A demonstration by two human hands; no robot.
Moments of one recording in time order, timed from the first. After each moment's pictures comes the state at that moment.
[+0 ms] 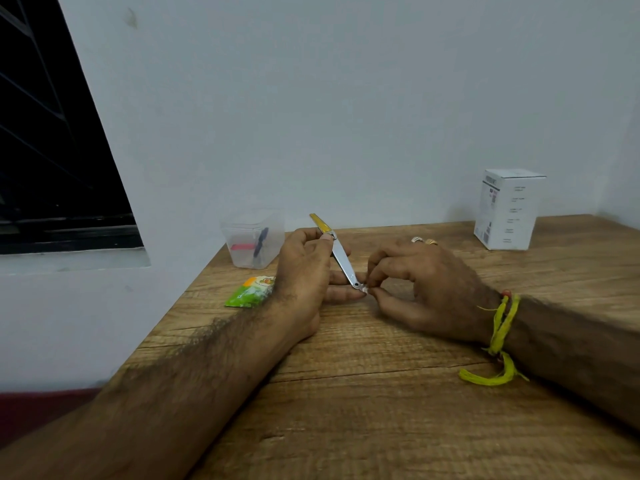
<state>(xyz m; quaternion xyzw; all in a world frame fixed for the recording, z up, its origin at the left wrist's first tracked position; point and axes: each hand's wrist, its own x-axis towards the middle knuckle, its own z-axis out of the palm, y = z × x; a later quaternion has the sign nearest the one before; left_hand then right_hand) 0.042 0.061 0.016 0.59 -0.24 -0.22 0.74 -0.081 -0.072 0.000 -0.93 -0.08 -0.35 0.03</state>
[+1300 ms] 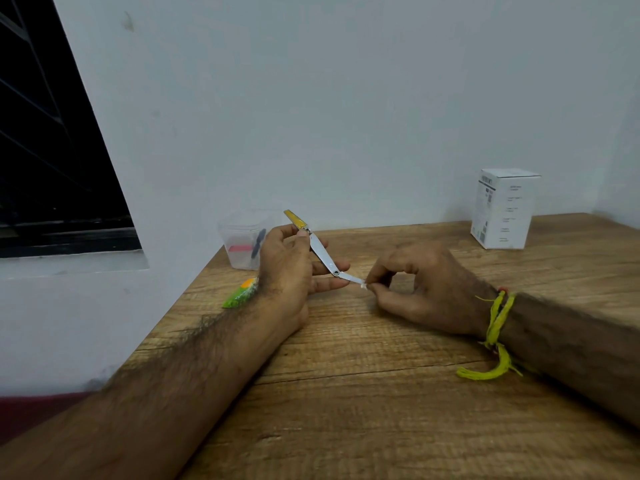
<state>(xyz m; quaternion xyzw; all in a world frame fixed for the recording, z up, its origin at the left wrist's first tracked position) 0.051 0.065 0.022 0.57 -0.21 -0.18 0.77 -0.086 -0.069 0.006 -0.93 -0.07 -0.34 0.13</state>
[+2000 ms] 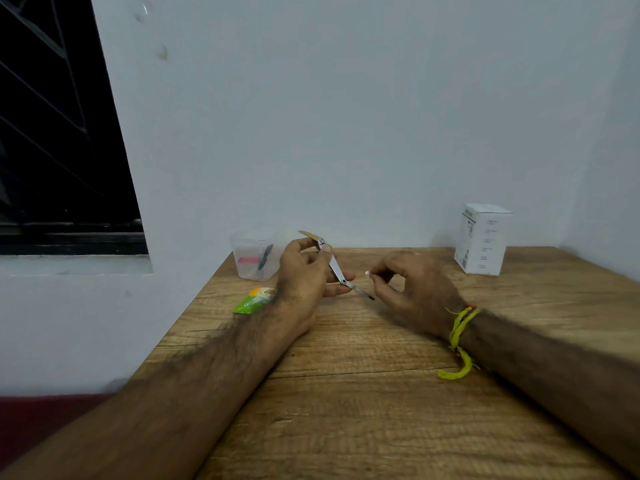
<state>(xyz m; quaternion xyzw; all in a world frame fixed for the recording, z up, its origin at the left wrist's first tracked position) 0.049 0.061 0.022 0.57 -0.26 -0.18 0.76 -0.074 -0.078 0.003 -0.90 0.02 -0.42 0.07</state>
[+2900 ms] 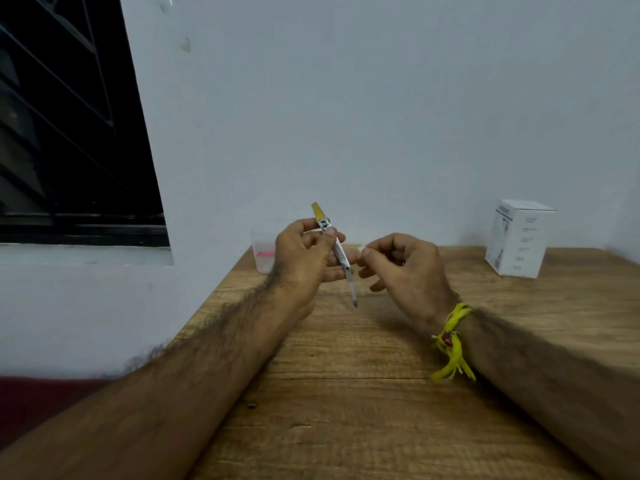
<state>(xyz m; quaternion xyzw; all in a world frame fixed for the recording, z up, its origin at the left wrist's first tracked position) 0.072 0.077 0.031 0.55 -0.29 -0.14 0.77 -0.035 -0.026 0.015 -0.75 0.13 -0.44 0.47</state>
